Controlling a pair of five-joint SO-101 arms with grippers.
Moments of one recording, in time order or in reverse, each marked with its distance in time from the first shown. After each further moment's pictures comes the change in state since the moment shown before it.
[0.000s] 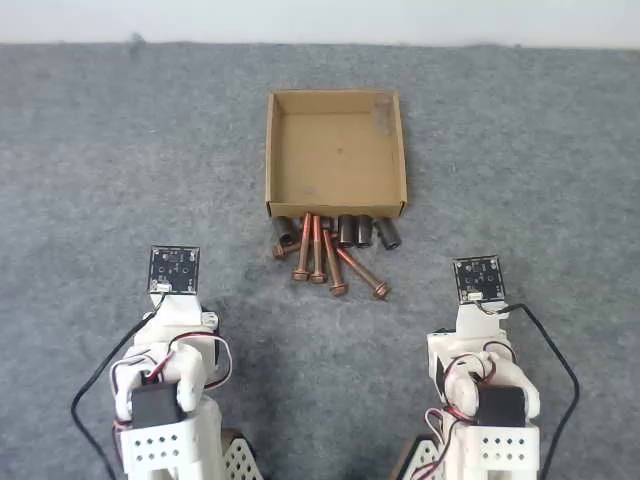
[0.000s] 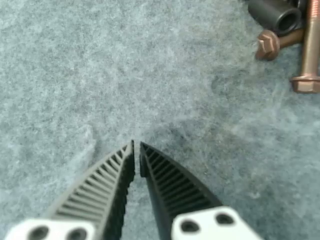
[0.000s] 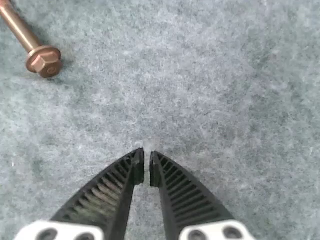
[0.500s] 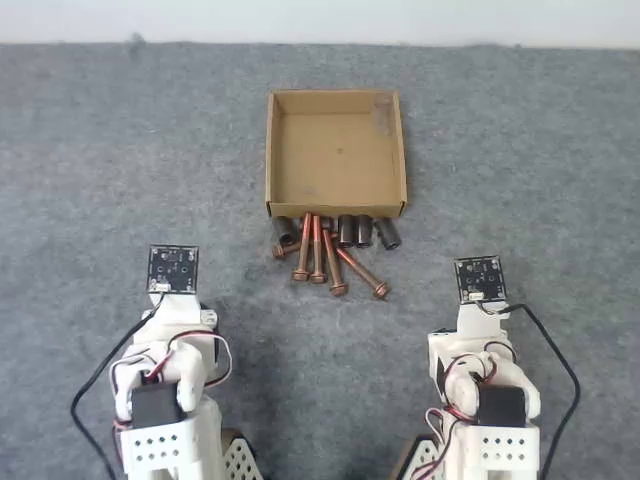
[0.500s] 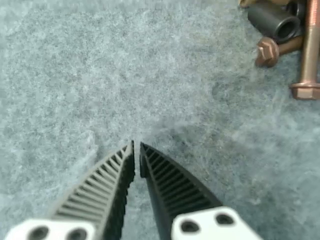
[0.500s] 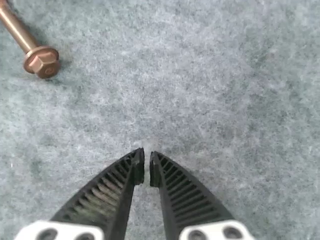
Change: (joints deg) left arm 0.0 0.0 0.0 -1.4 0.0; right arm 0.4 0.0 0.0 0.0 0.0
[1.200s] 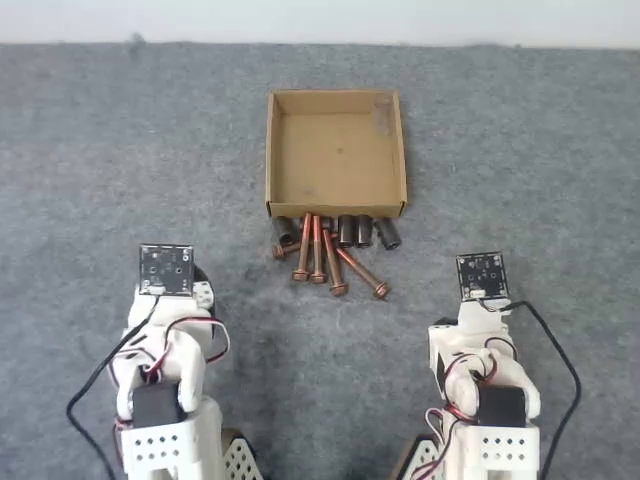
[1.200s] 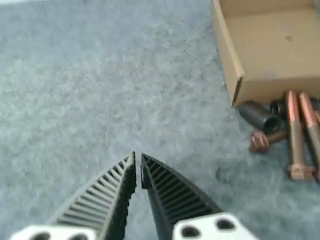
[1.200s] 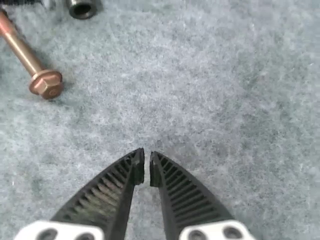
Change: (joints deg) left arm 1.1 0.0 0.0 -16.0 -0.1; right arm 0.0 0.0 0.0 -4.0 0.0
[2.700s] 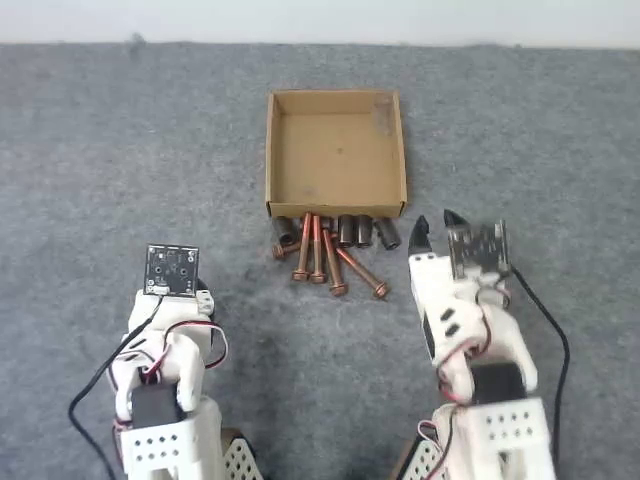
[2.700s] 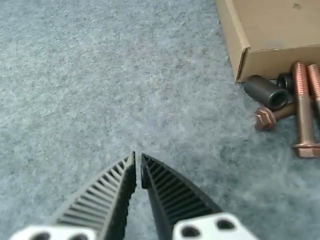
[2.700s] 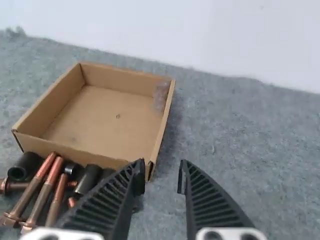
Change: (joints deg) left arm -1.1 0.0 0.0 4.2 -3.2; right arm -10.5 22.9 -15.4 -40.6 -0.1
